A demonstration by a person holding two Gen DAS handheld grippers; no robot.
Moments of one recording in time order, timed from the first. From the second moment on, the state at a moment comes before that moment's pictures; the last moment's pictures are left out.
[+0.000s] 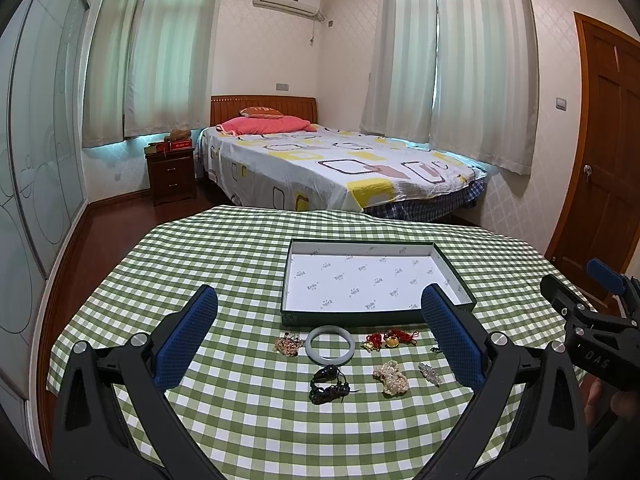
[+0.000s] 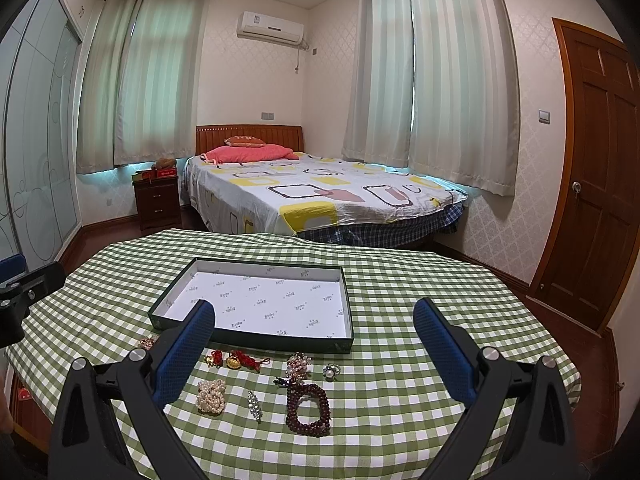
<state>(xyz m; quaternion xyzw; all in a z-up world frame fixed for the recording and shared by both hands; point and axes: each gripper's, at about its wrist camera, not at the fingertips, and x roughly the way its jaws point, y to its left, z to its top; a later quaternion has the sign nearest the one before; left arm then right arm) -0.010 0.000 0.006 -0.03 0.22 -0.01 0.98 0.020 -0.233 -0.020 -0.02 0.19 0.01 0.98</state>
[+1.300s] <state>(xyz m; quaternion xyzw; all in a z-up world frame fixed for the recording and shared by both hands) 0.061 0.013 -0.123 -0.02 0.33 -0.03 0.94 0.083 -0.255 -0.147 -0.01 0.29 0.04 0.96</state>
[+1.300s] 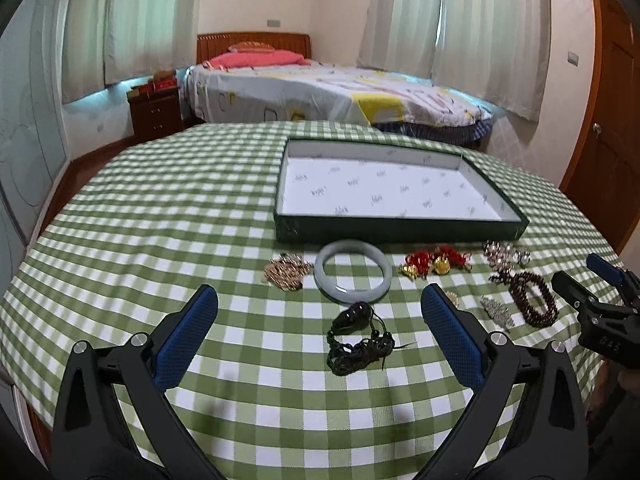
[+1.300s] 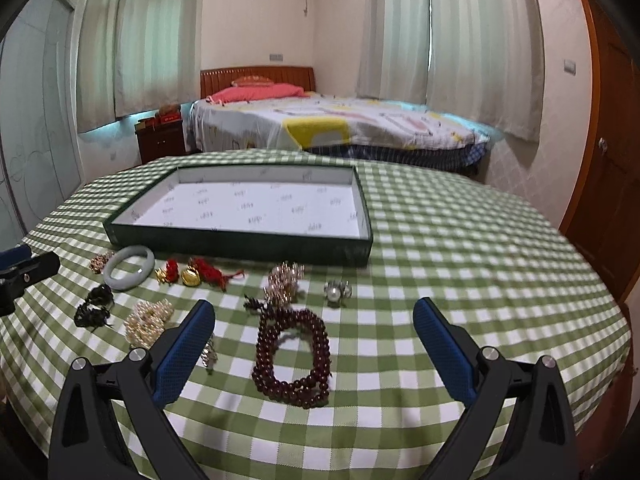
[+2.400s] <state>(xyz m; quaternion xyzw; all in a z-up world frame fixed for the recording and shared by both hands) 0.096 0.004 -0.155 -0.01 0.41 -0.04 0.91 0.108 -0.246 -0.182 -0.01 0.38 0.08 0.92</state>
